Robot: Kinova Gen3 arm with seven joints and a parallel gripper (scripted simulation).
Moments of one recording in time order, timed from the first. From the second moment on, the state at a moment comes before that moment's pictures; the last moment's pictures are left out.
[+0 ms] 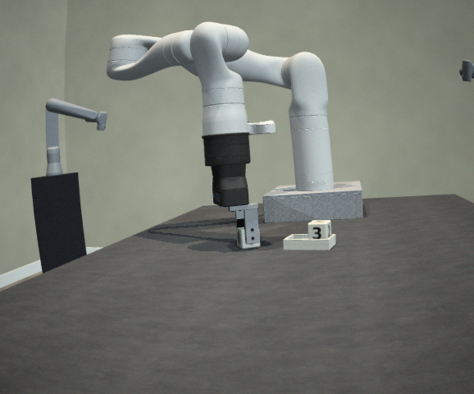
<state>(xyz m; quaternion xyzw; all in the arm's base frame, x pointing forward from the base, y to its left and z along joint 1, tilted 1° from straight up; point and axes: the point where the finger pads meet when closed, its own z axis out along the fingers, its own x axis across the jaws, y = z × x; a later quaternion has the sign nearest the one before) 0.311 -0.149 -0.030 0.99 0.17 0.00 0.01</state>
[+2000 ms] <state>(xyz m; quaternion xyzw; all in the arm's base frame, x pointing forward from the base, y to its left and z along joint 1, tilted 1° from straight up) 0.311 -0.148 0.060 0.99 0.17 0.00 0.01</state>
